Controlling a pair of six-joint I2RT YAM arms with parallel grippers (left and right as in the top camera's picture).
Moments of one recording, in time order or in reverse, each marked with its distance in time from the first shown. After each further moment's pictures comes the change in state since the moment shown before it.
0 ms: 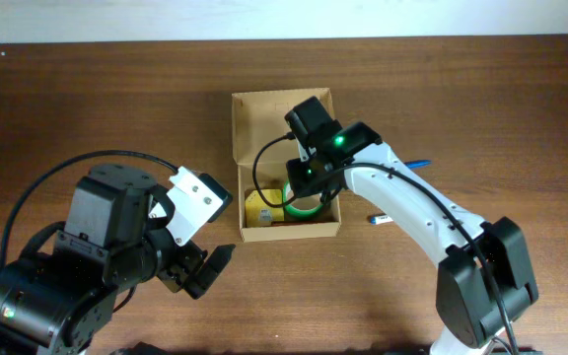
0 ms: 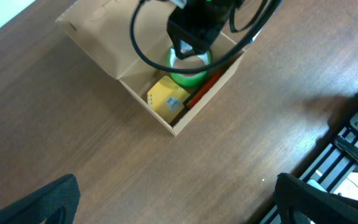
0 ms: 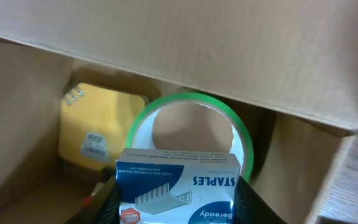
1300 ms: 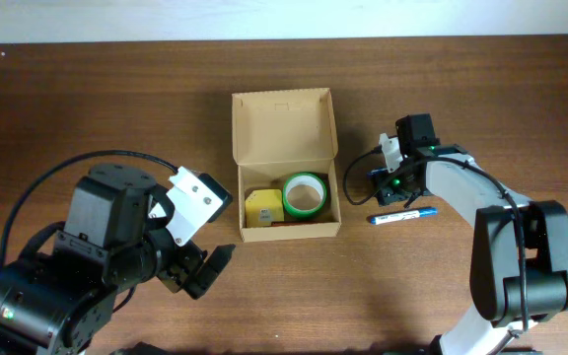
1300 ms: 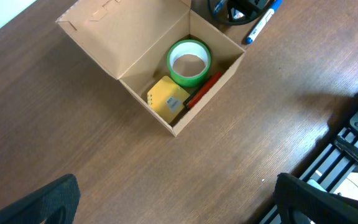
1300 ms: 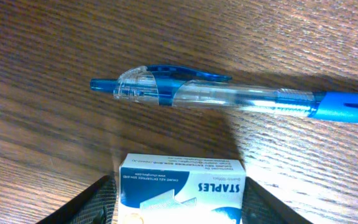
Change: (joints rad) left arm 0.000 0.000 0.003 0.000 0.000 0.000; right arm -0.475 0.001 -0.369 0.296 0.011 -0.466
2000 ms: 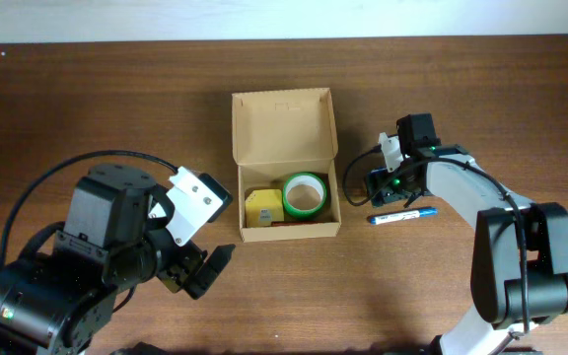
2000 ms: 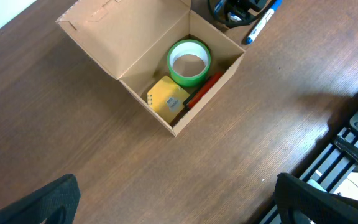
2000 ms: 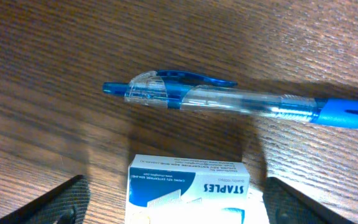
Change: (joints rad) left arm 0.000 0.000 0.000 0.000 0.000 0.000; right arm 0.000 -0.011 -0.004 0.011 -0.017 -0.013
